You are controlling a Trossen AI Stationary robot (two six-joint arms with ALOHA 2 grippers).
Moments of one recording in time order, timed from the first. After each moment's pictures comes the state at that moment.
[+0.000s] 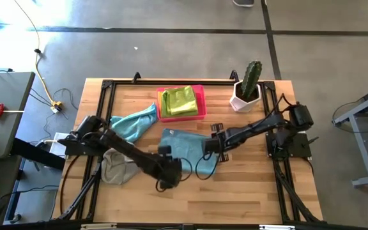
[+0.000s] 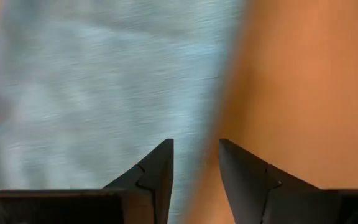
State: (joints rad) left arm -0.33 1.95 1.29 -0.70 -0.37 -0.46; right arm 0.16 1.75 1.03 -0.70 0.32 -0.08
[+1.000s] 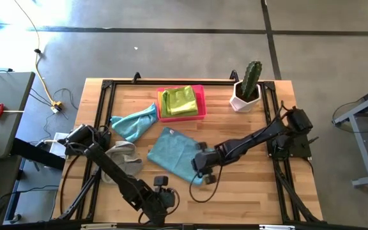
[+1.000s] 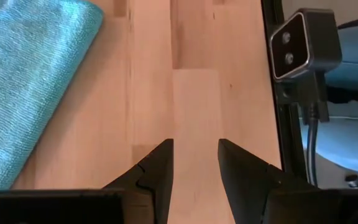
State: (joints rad) left arm -0.61 1.95 1.43 -0.58 -0.30 -0.63; right arm 0.32 1.79 1.15 -0.39 0.10 -0.01
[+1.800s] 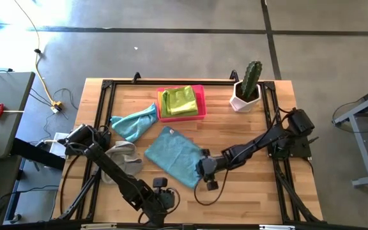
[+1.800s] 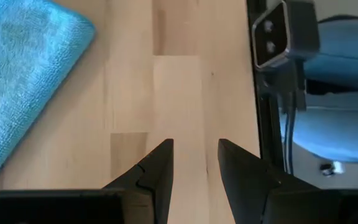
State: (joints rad) left arm -0.62 1.95 1.43 -0.58 -0.23 -0.66; right arm 0.39 1.79 0.93 0.04 0.07 0.13
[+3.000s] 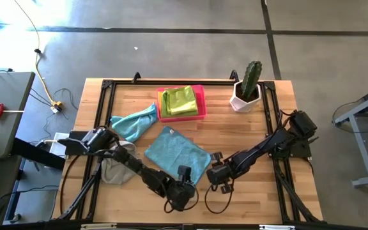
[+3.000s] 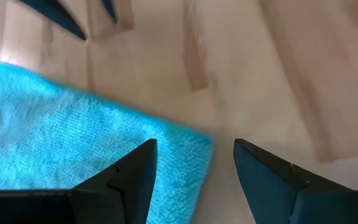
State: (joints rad) left arm -0.42 2.17 1.43 -0.25 -0.41 -0.15; right arm 0.48 1.78 0.98 -0.43 0.10 0.16
